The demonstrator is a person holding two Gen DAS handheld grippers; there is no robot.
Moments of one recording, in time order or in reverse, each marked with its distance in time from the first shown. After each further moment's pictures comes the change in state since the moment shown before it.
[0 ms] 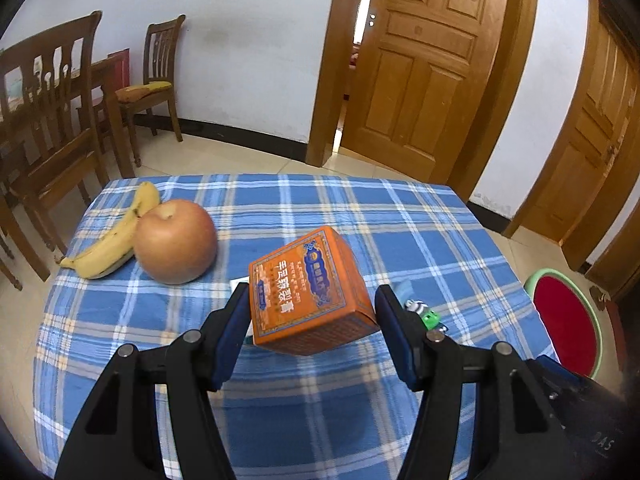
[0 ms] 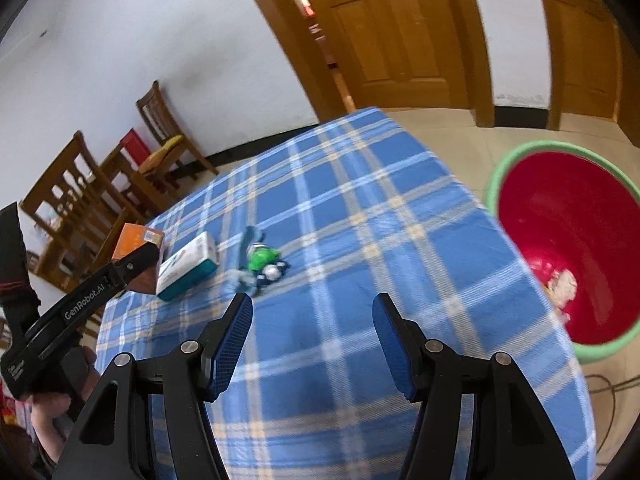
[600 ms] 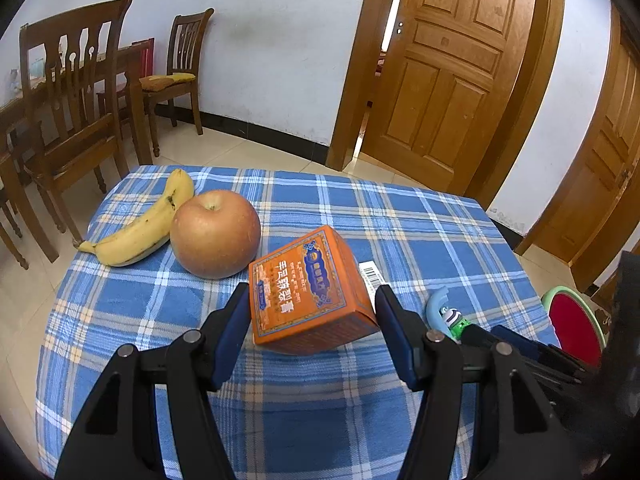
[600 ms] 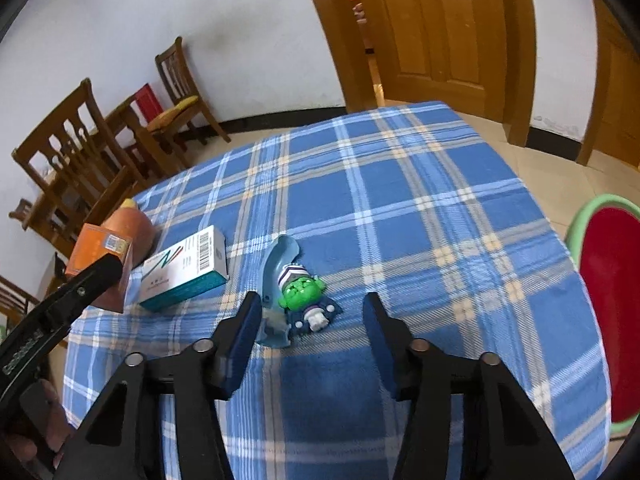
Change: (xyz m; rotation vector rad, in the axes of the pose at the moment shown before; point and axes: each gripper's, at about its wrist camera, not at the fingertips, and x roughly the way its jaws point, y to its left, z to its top) left arm 0.003 0.026 -0.003 -0.067 -0.009 0.037; right arm 0.076 0.036 0.025 -0.155 0.072 -0.009
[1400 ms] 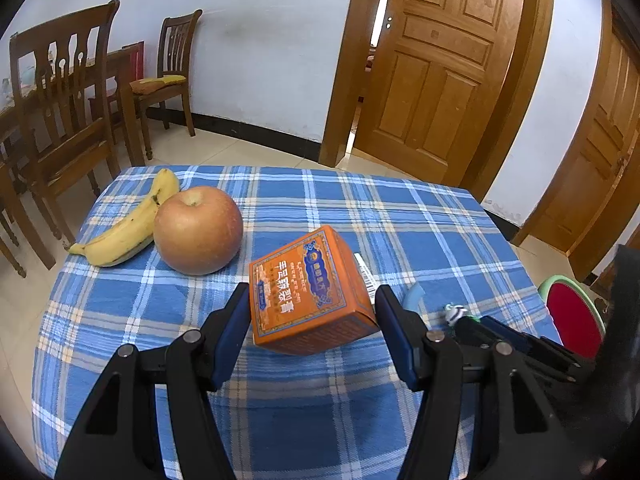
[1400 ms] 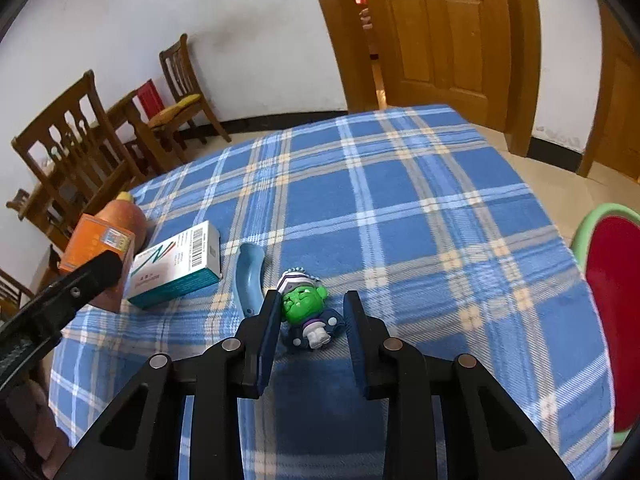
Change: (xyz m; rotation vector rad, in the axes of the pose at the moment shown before) left arm 0.002 -0.014 -0.005 0.037 0.007 -0.013; right arm -0.005 -0.005 -0.007 0.007 -0.033 -0.002
